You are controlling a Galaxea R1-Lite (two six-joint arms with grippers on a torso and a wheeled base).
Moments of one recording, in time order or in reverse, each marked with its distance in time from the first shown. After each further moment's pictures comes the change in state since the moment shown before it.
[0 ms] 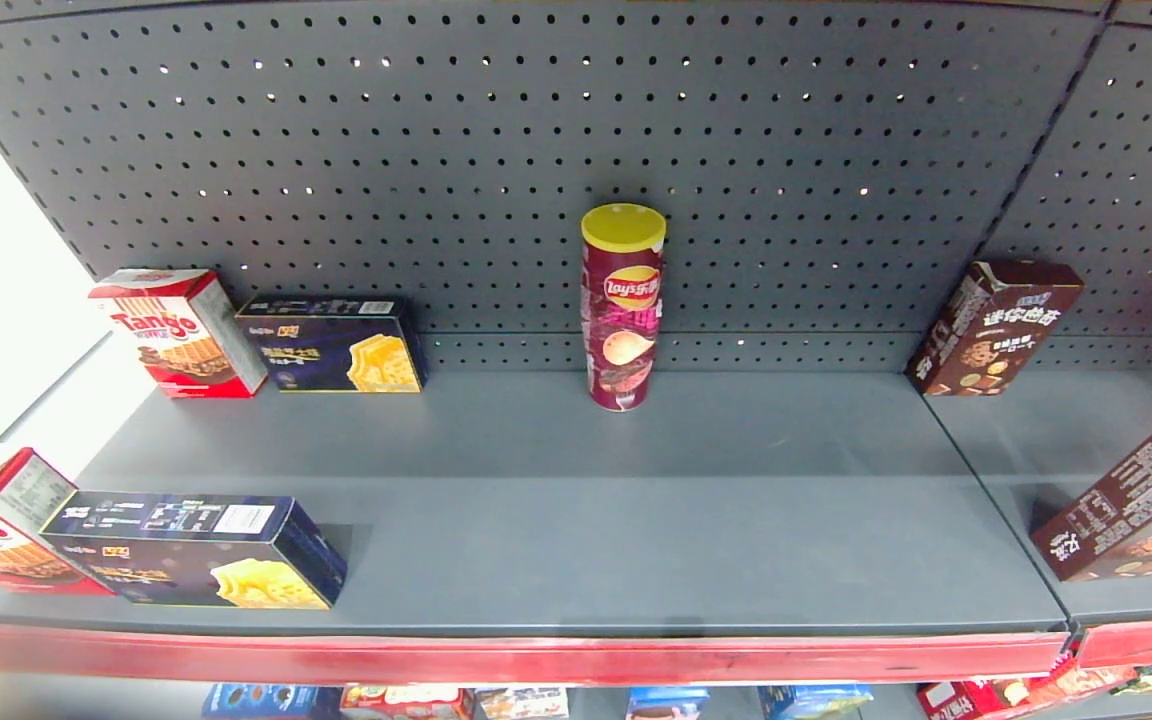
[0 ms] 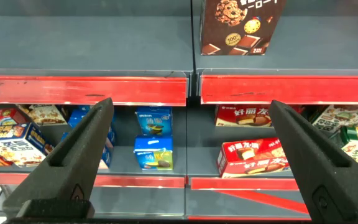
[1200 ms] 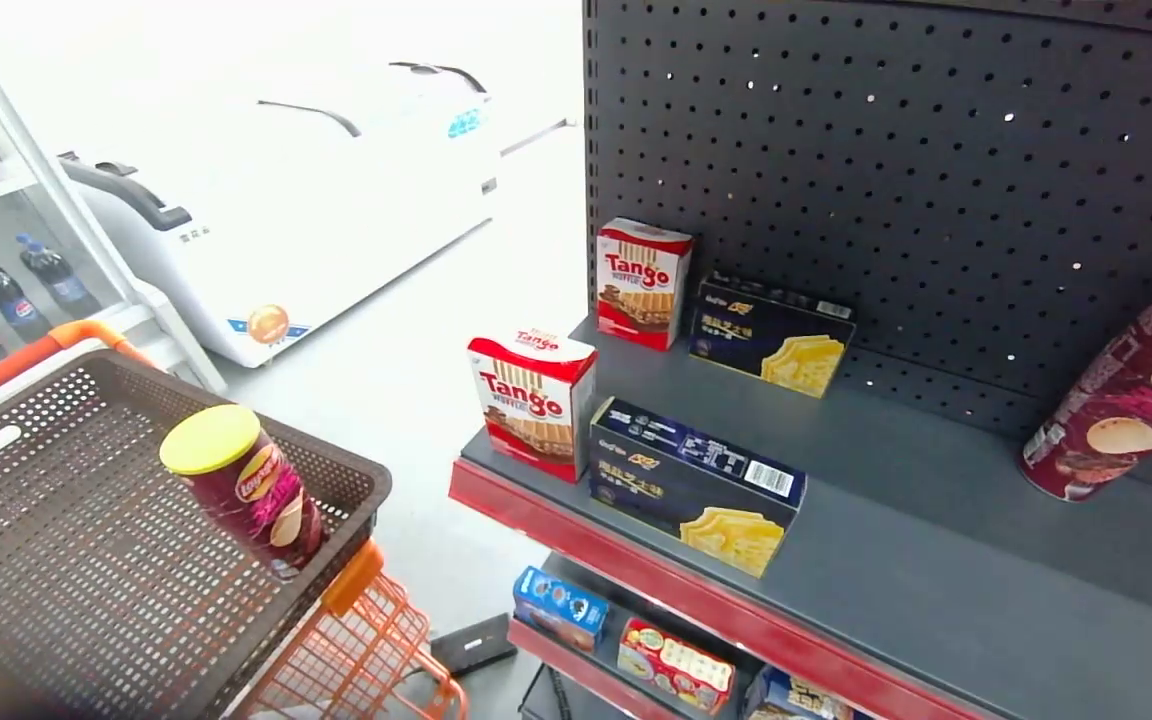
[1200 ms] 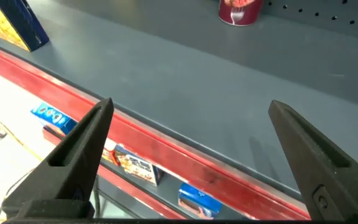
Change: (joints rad) left arm 0.001 0.000 0.000 0.000 0.000 -0.001; right arm 0.001 0.000 0.000 0.000 0.000 0.001
